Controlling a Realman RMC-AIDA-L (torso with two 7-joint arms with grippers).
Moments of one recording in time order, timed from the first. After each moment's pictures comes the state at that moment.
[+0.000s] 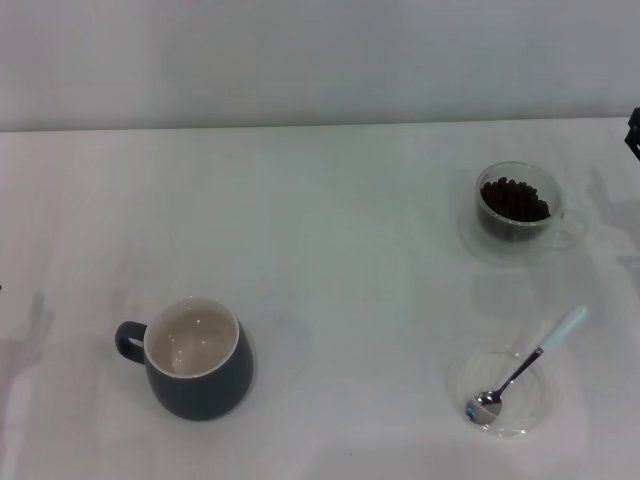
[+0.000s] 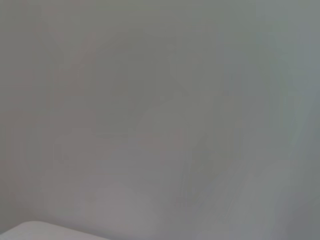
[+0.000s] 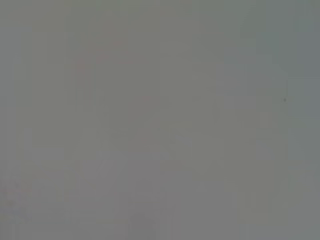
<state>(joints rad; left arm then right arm) -0.23 -2.09 2.82 0.24 -1.44 1.34 -0.25 0.47 2.03 -1.17 -0.07 -0.16 -1.02 0.28</state>
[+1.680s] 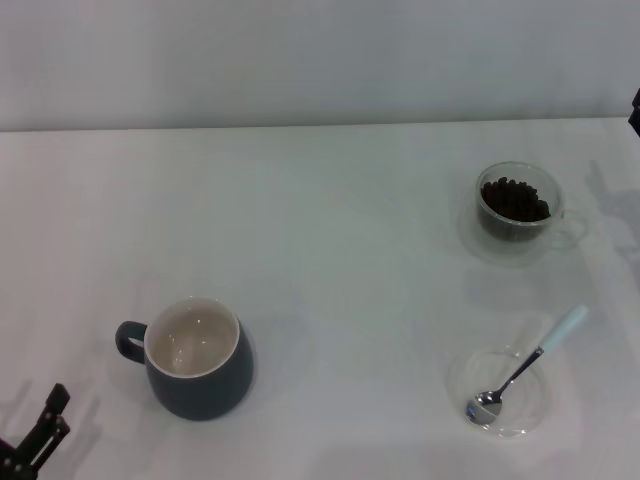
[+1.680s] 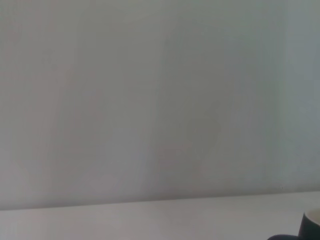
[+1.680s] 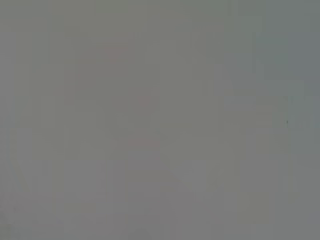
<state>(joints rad) -0.05 -2.08 2.84 0.07 -0.95 1.51 -0.25 0.48 2.02 -1.17 -0.11 -0.15 -1.02 0.28</state>
